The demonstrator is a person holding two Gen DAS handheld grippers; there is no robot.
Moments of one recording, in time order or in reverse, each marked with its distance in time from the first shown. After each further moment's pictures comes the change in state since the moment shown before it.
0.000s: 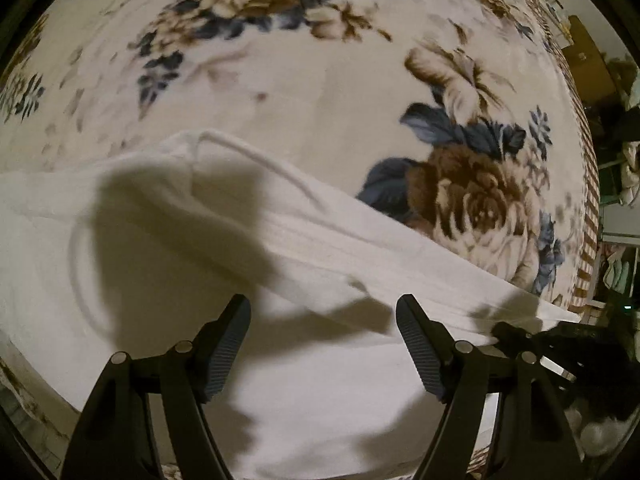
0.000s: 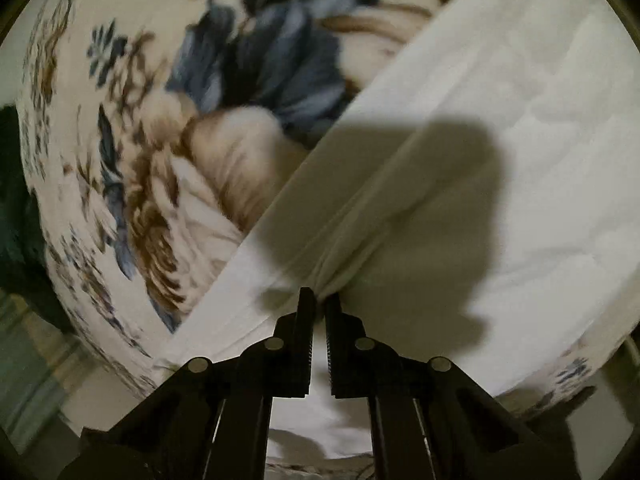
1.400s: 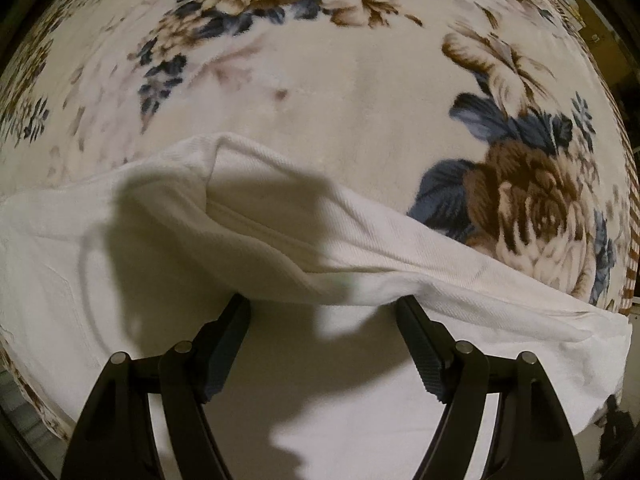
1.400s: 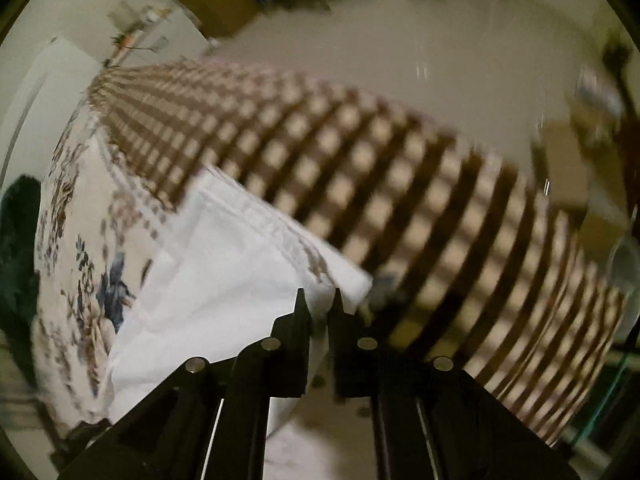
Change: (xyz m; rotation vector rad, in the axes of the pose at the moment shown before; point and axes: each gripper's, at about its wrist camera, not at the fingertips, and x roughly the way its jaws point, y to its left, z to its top) left arm 0.049 -0.006 0.013 0.040 -0.042 0.141; right arm -0.161 -0.199 0.028 -0.108 -0.665 -0.042
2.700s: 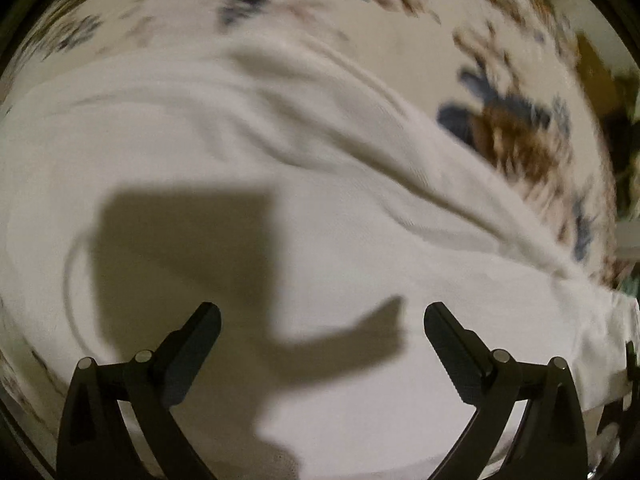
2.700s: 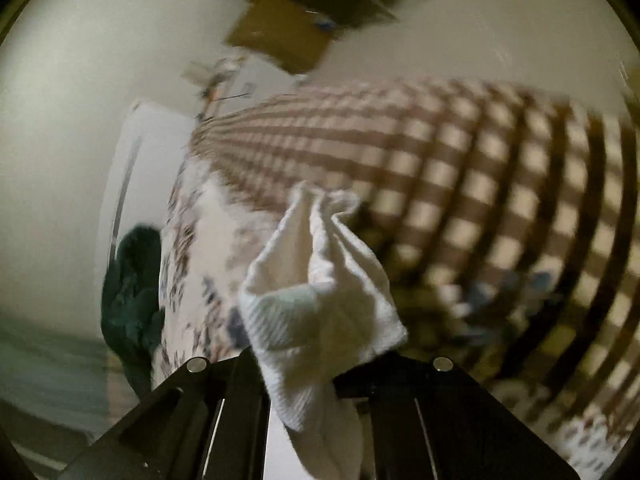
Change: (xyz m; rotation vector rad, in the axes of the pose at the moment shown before) left arm -0.025 0.057 -0.076 -0.132 -0.063 -0.123; right arm -0.002 0.025 -0.017 0.124 -0.087 0.536
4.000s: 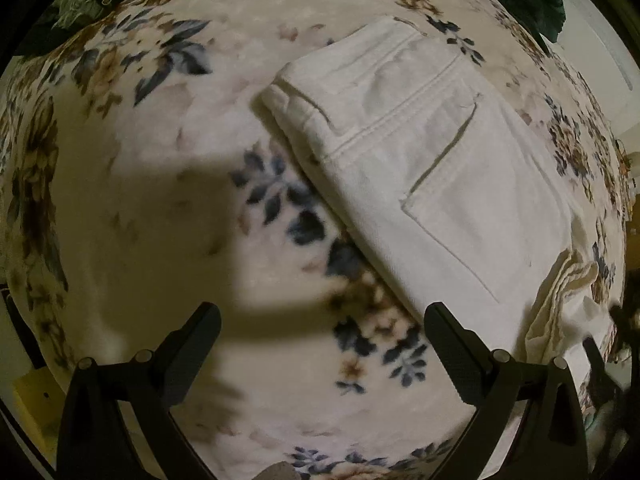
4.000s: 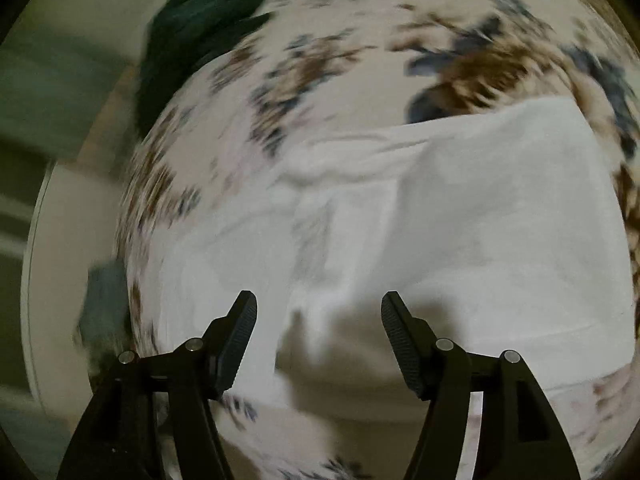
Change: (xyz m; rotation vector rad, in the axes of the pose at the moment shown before) left arm -0.072 0.290 -0.076 -0.430 -0.140 0.047; right arm 0.106 0.245 -0.356 -0.578 0.601 -0.012
